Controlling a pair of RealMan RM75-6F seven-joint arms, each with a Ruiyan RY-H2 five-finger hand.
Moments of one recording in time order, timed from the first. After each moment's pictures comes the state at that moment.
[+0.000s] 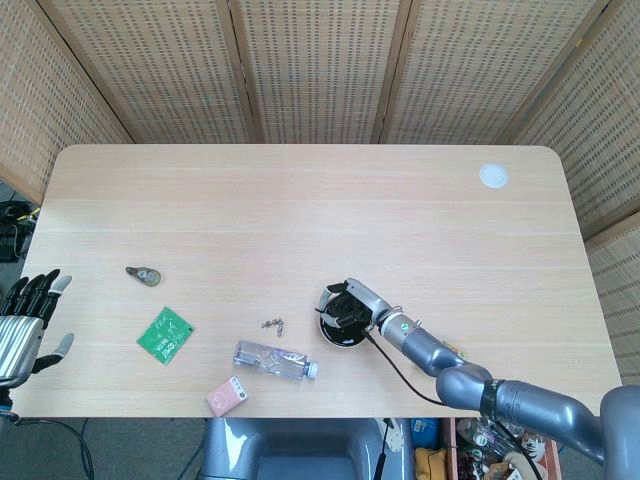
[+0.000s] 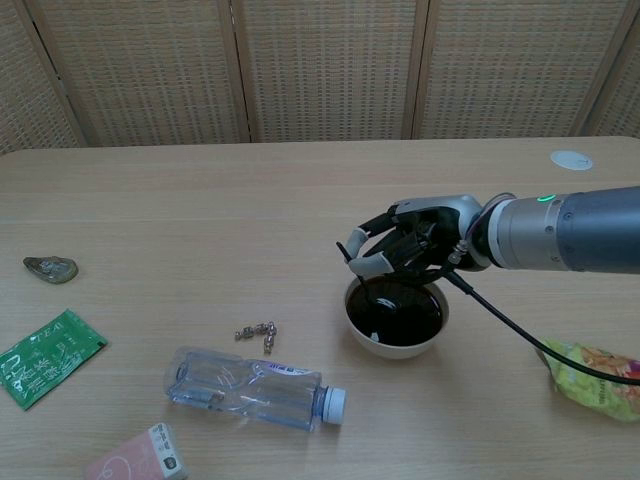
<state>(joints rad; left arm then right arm) -0.14 -1.13 -0.01 -1.51 1.53 1.43 0.03 0.79 -1.59 0.38 -1.42 -0.93 0.37 0.47</state>
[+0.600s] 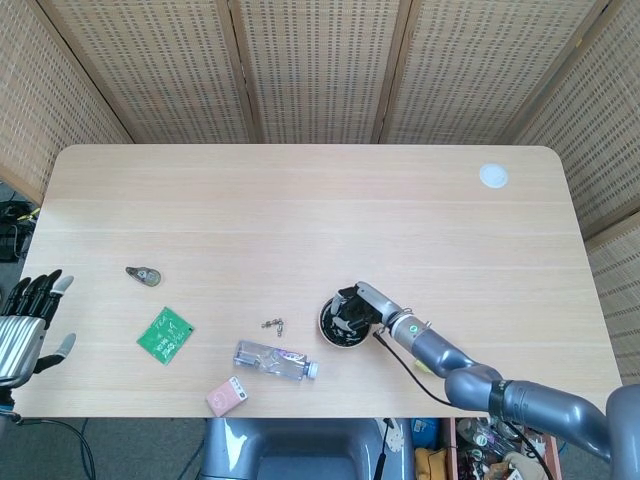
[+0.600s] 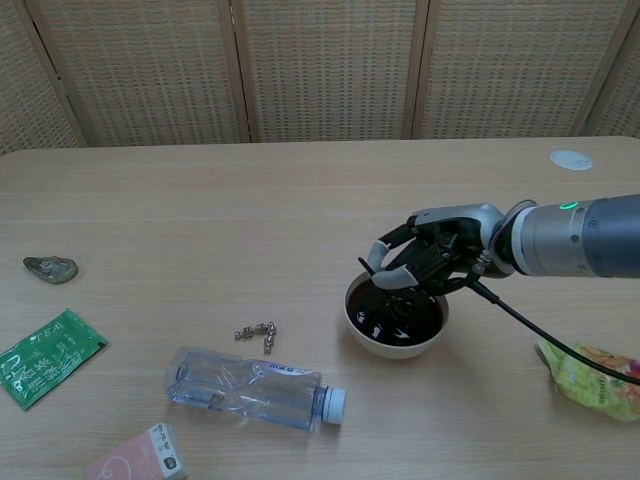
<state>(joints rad) -0.14 -1.13 -0.01 -1.51 1.54 1.43 0.03 0.79 -1.55 0.33 -1.43 -0.93 0.37 0.46</state>
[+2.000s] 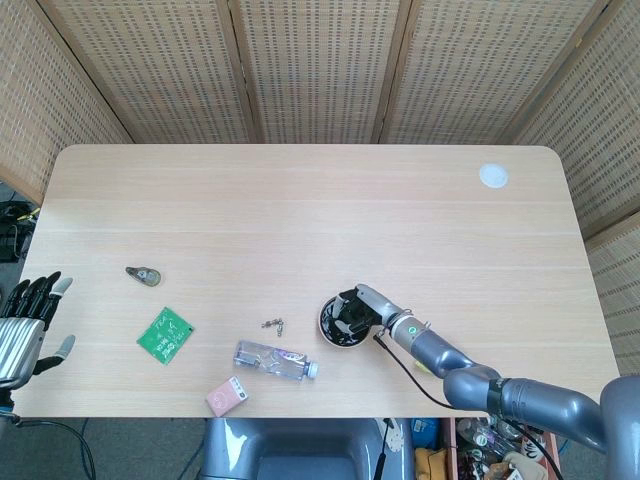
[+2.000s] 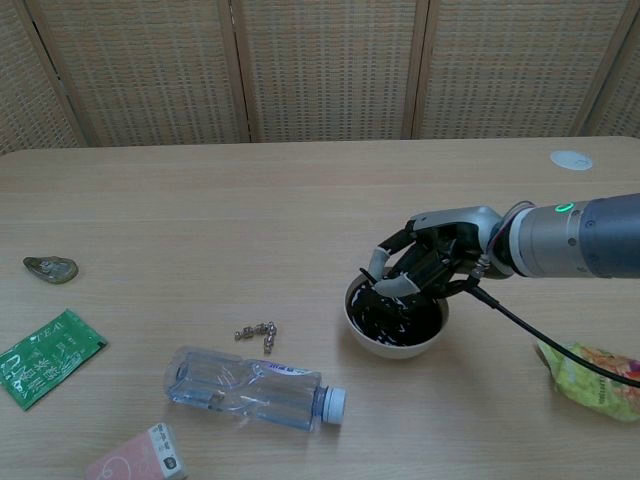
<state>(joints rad) -0.13 -1.14 0.00 -1.50 1.53 1.43 0.01 0.85 -1.54 0.26 -1.45 -0.86 0.41 0.39</state>
